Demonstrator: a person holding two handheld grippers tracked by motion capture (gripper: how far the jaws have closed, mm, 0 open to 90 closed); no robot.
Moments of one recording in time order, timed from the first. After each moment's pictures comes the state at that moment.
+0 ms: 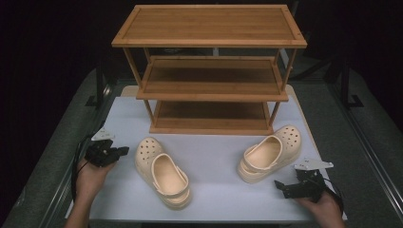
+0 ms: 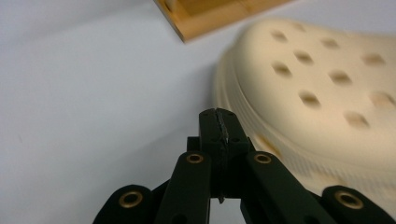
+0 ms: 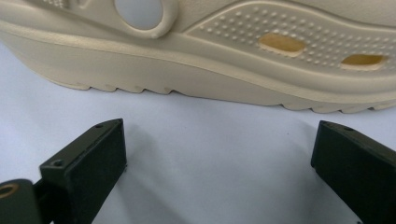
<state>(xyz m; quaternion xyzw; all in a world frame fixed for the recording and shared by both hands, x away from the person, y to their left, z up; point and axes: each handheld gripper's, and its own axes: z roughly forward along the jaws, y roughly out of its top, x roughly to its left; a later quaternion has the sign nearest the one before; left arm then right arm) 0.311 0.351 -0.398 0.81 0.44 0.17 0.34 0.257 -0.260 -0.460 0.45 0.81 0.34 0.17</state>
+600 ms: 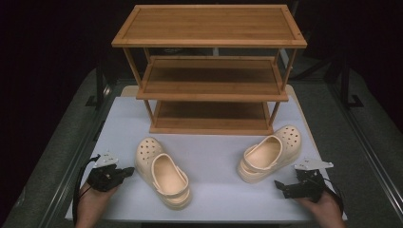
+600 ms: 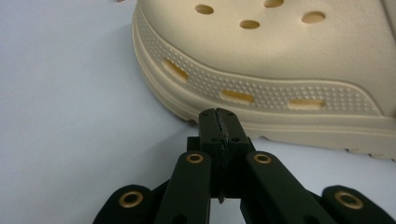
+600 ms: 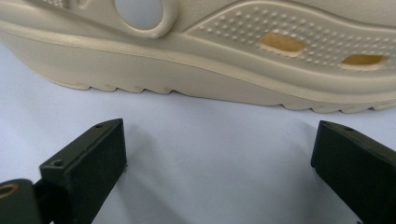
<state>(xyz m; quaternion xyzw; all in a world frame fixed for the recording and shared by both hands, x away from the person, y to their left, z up) 0.270 0.334 -0.418 0.83 0.41 0.15 0.35 0.257 -0.260 -0.459 0.45 0.81 0.34 0.17</state>
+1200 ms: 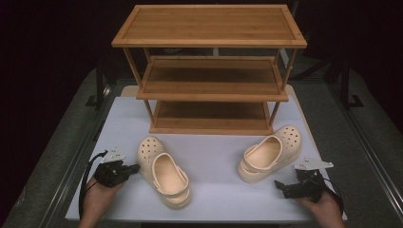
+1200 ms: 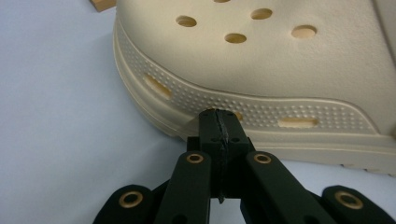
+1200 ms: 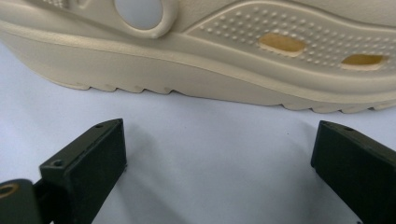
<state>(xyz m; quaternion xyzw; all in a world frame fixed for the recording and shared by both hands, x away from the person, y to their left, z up) 0.286 0.319 -0.418 0.84 0.39 0.14 0.35 0.257 -0.260 -0.459 0.45 0.81 0.34 0.17</state>
